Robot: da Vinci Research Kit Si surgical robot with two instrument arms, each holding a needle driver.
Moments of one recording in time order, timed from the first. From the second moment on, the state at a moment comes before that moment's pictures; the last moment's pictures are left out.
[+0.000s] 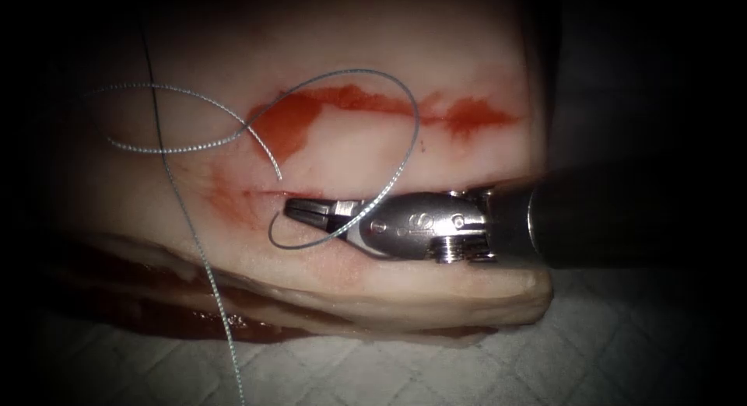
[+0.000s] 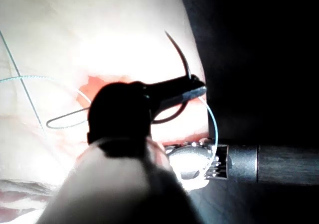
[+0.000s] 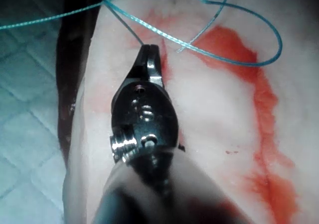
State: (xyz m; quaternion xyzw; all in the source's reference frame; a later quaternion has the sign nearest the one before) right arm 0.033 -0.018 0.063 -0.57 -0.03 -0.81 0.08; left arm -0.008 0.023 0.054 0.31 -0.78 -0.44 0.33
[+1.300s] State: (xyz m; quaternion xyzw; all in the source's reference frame) right arm 0.025 -0.011 0.055 -0.60 -0.01 -0.80 0.10; left arm -0.008 0.023 0.054 0.31 -0.78 -0.44 0.33
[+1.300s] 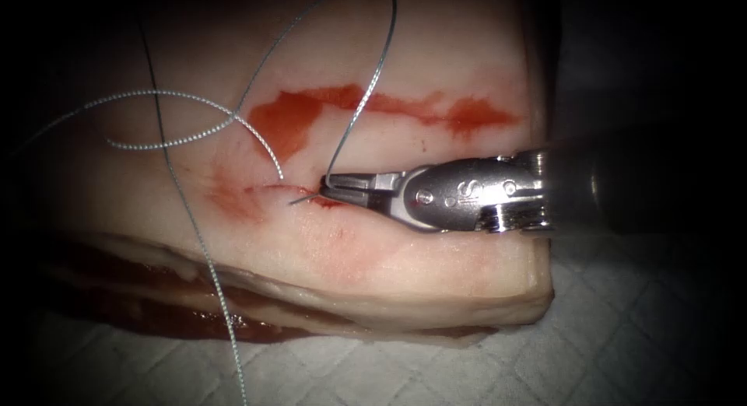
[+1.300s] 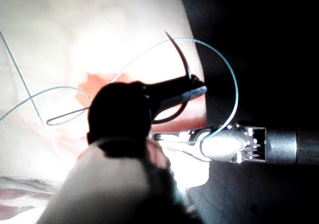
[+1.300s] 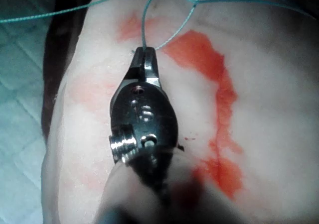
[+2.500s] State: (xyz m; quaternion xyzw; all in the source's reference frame) right arm 0.021 -0.016 0.057 -0.58 -0.02 -0.79 0.17; left arm -0.008 0.023 0.054 0.31 -0.78 -0.44 0.33
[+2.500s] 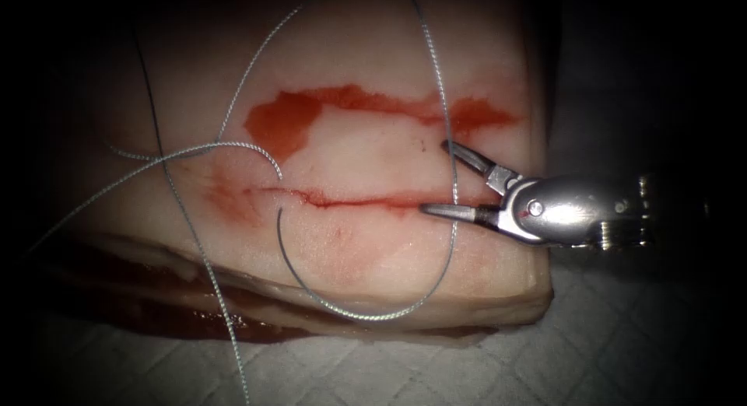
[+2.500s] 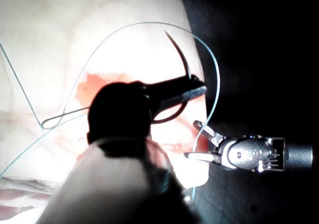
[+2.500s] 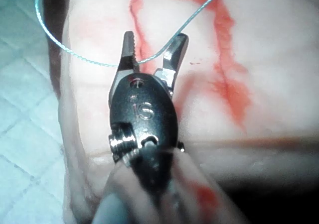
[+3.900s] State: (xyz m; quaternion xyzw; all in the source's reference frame) right arm 0.019 -0.012 0.039 -0.72 -0.01 -0.65 0.25; left arm -0.008 0.022 0.054 0.31 -0.78 -0.44 0.33
